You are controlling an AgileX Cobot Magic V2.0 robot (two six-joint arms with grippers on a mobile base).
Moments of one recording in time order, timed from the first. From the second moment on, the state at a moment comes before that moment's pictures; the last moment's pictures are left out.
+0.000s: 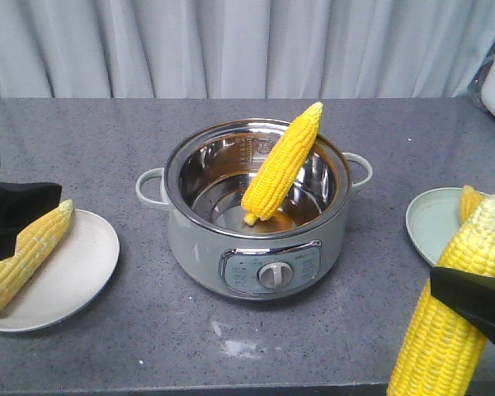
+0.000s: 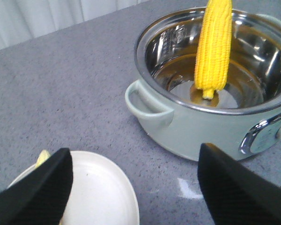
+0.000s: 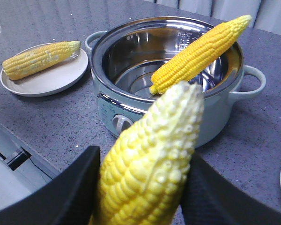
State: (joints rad) left arm -0.20 0.91 -0.93 -0.43 0.67 0.50; right arm 0.21 0.61 -0.77 0.58 0.82 -0.54
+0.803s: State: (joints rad) left arm -0.53 1.31 -1.29 -0.40 0.68 0.70; right arm 0.21 0.61 -0.77 0.58 0.82 -0.54
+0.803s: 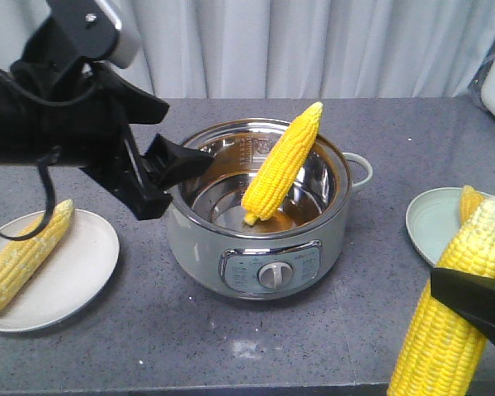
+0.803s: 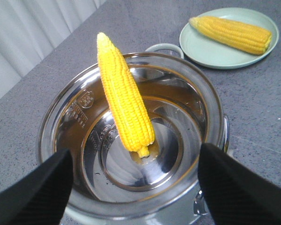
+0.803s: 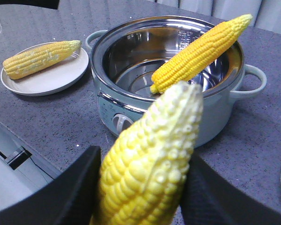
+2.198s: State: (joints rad) left arm -0.67 2.16 -2.03 0.07 0.99 0.00; right arm 0.21 0.61 -0.77 0.58 0.82 -0.54
